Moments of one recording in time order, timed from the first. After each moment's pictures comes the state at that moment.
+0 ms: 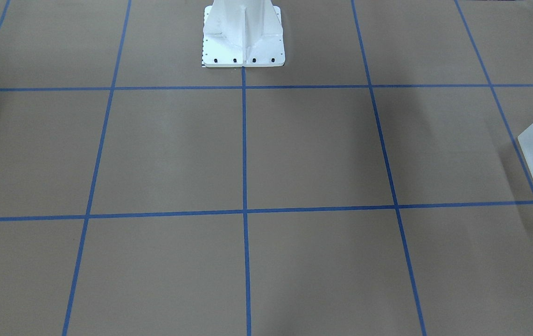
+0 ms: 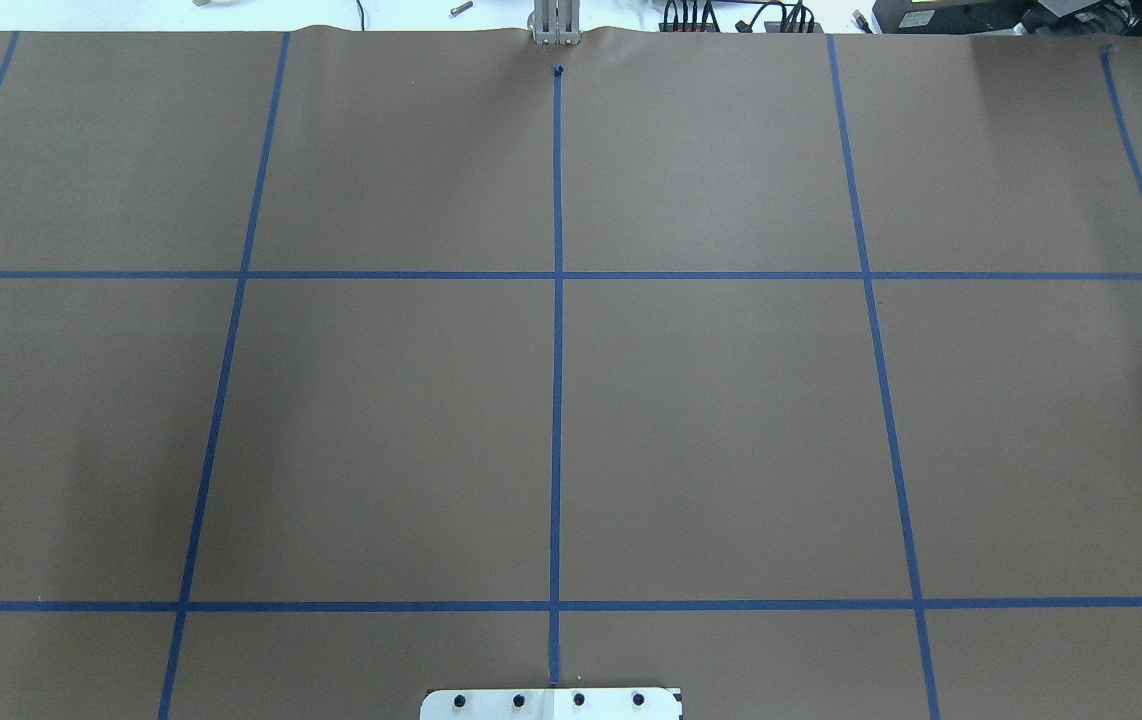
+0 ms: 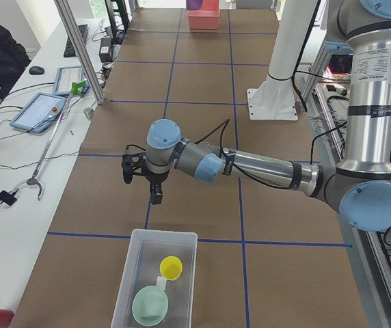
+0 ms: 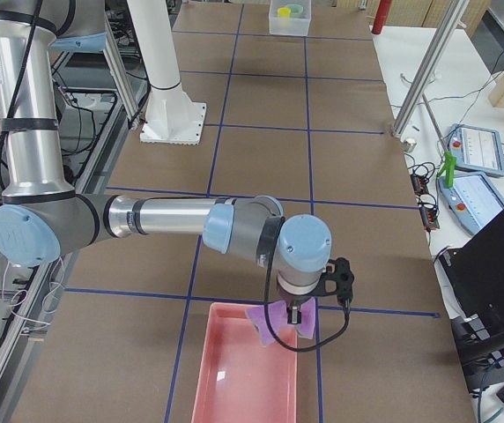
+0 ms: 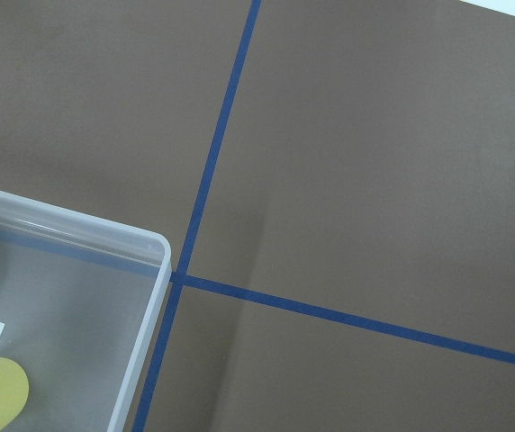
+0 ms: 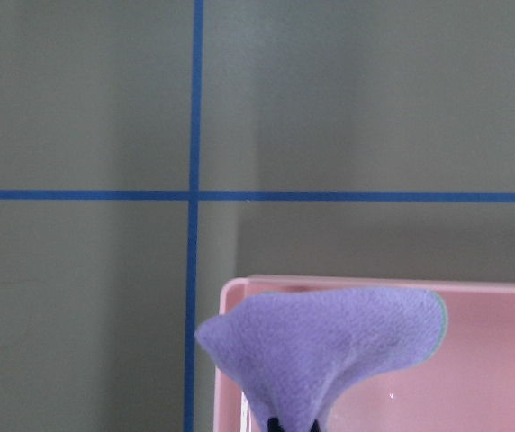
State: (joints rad) left arm -1.47 -1.55 -1.77 -1.86 -2.32 -0.64; right arm 1.82 -1.52 1.56 -1.84 2.36 -0.32
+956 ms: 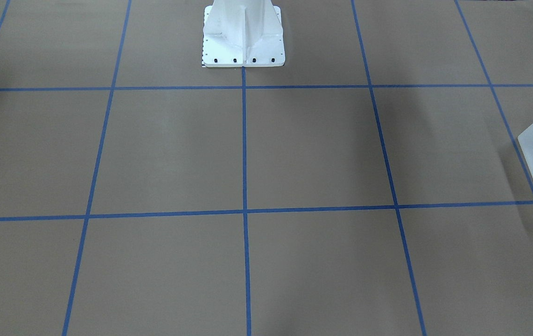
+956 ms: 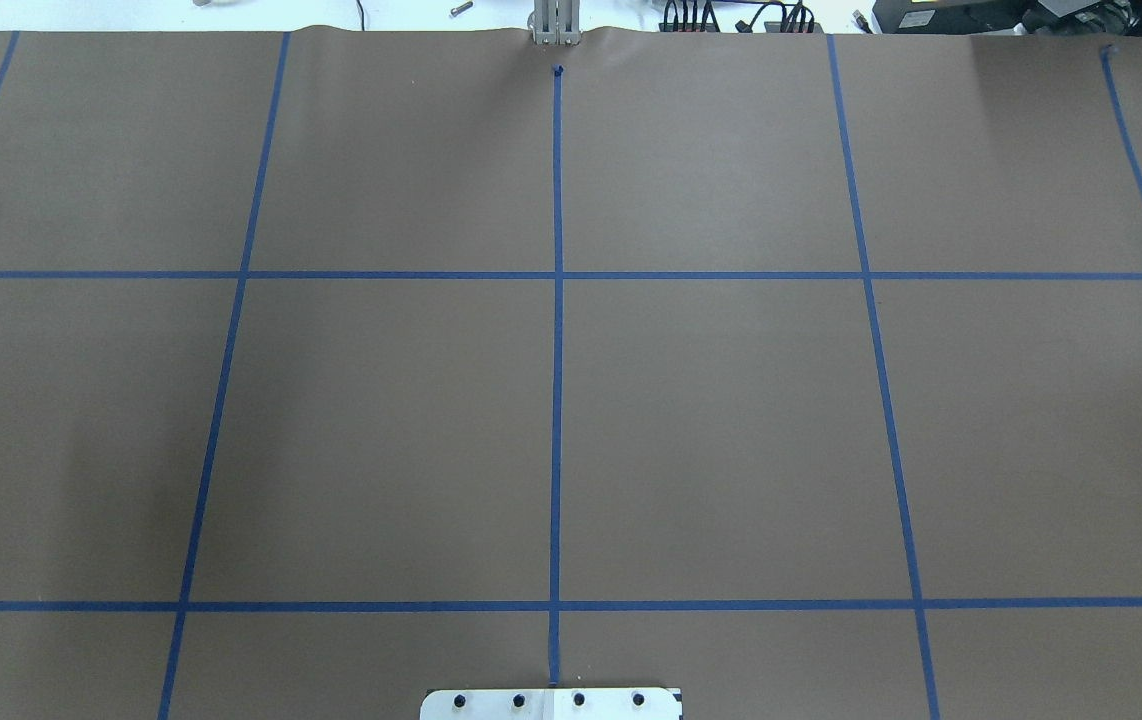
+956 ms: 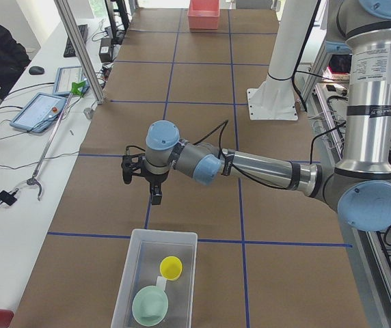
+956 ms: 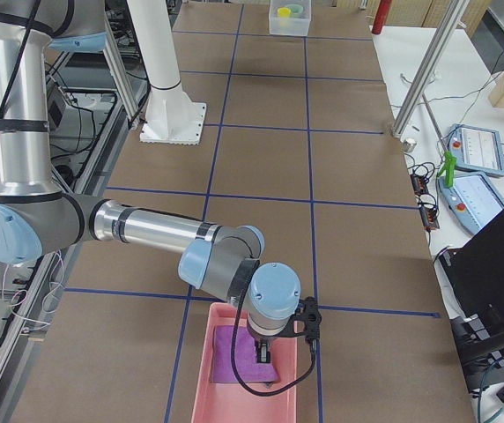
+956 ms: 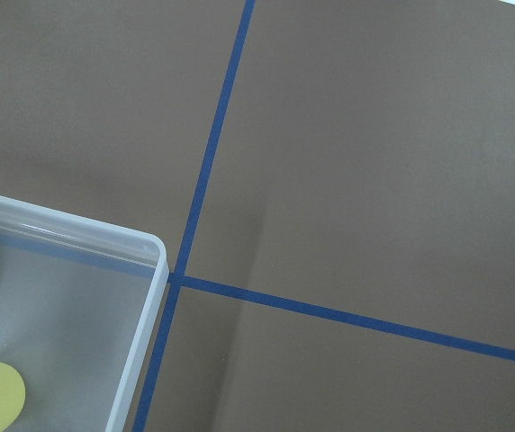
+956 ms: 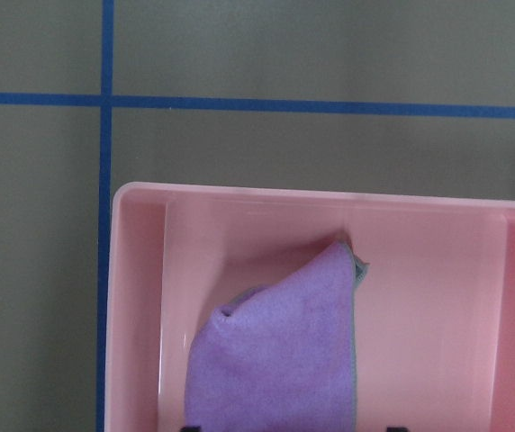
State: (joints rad) left arm -1.46 -1.55 -1.76 -1.87 -2.32 -0.62; right arm 1.83 -1.56 1.51 -1.78 2.29 -0.40
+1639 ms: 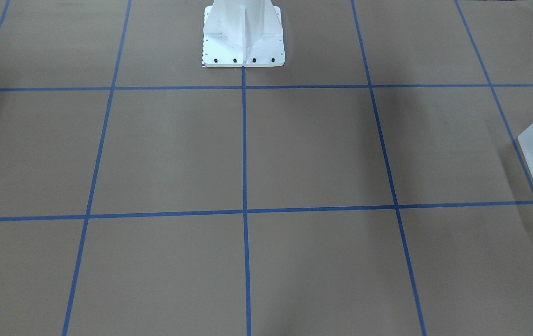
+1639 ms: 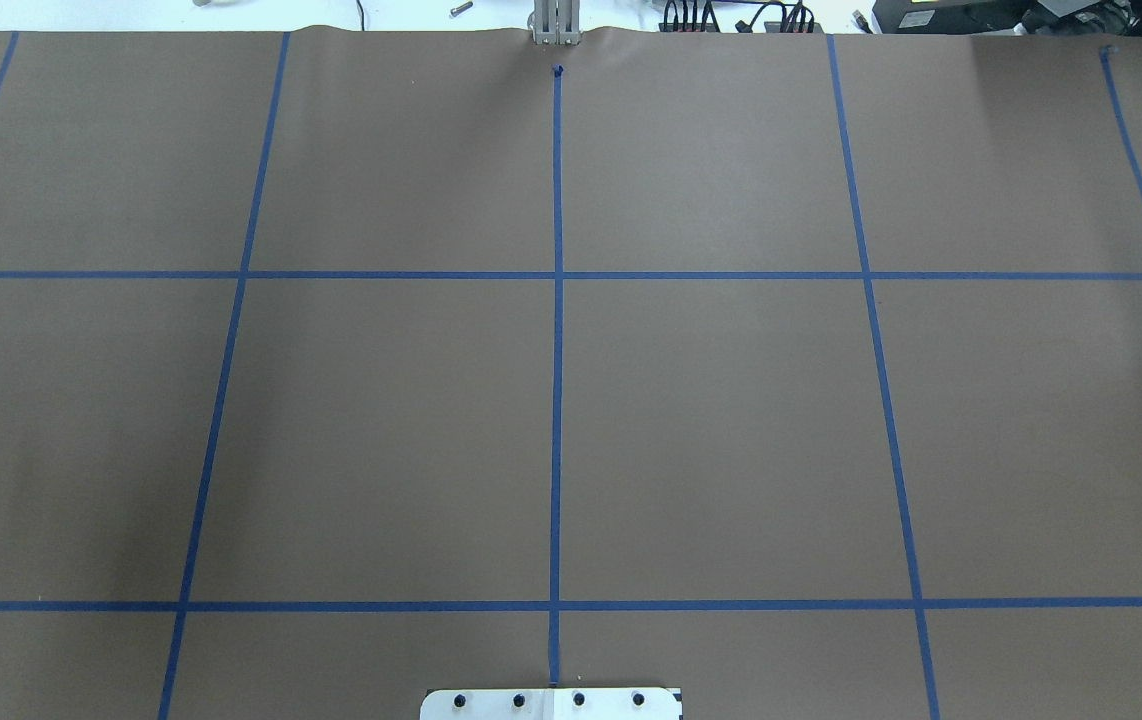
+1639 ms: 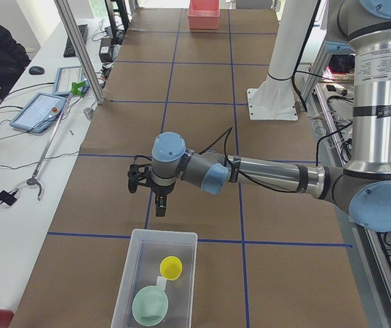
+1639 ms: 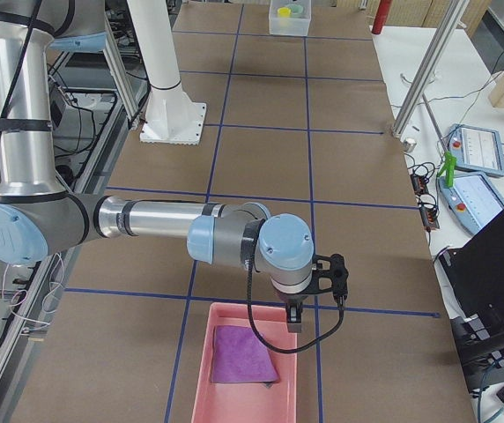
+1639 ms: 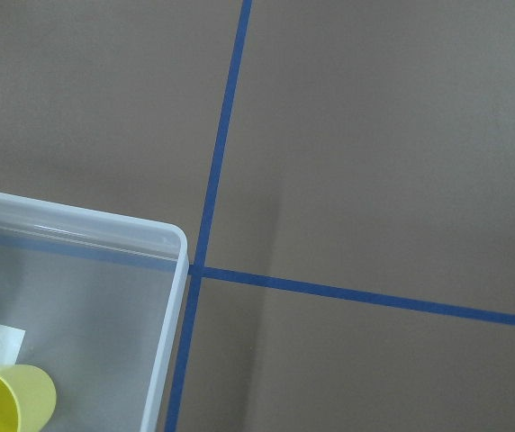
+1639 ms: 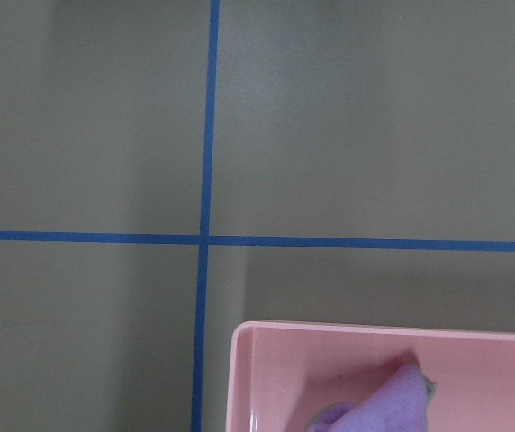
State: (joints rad) left arm -1.48 -1.48 -1.75 -1.87 -2.31 -0.44; right arm 1.80 -1.55 1.61 -1.65 2.41 -0.19
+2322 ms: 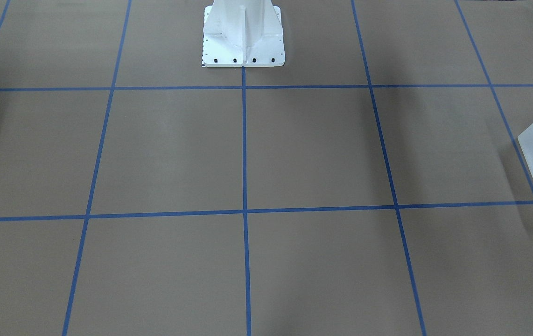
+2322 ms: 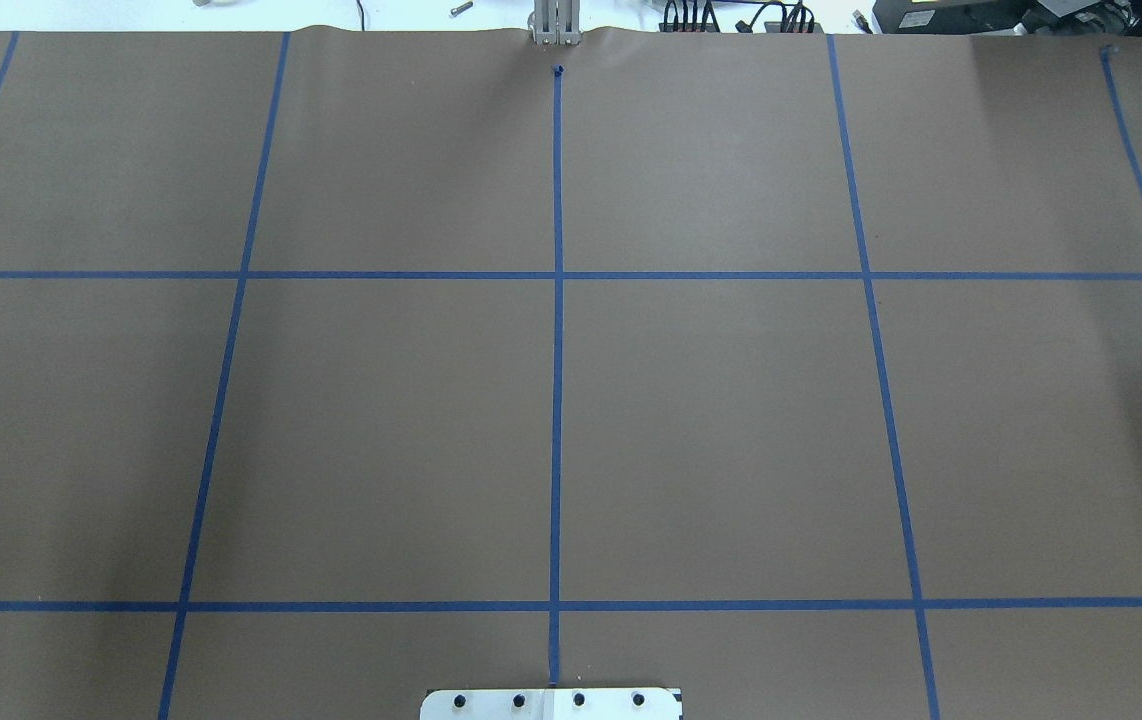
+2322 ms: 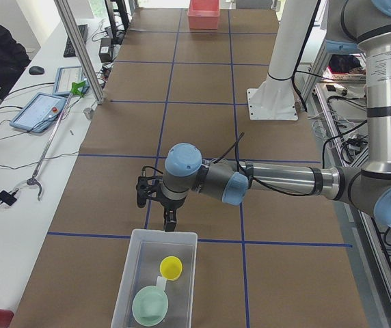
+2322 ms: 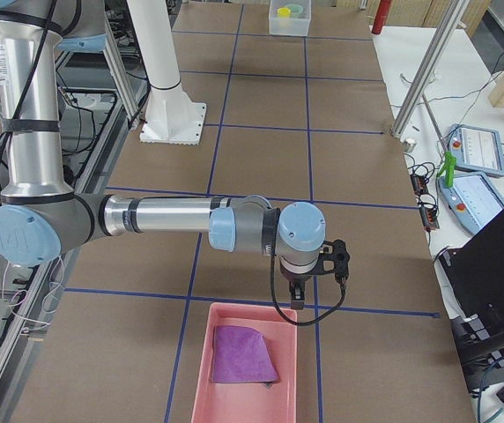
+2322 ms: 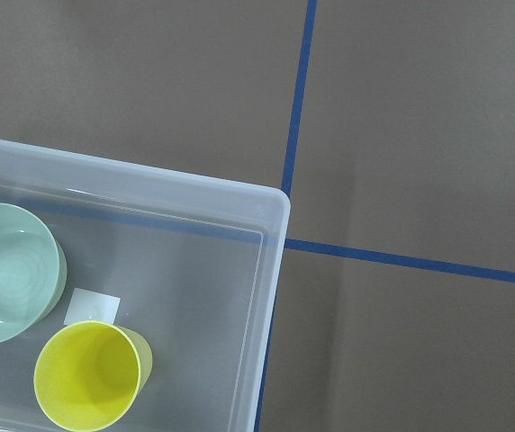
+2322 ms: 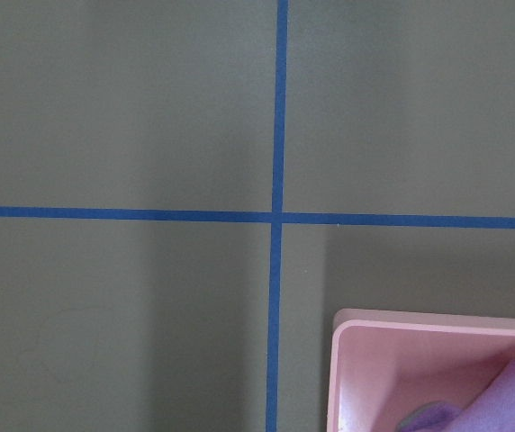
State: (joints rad) left arm -1.58 -1.43 -1.77 -1.85 -2.32 -0.34; right arm 1.67 -1.55 1.63 -1.65 2.43 -0.08
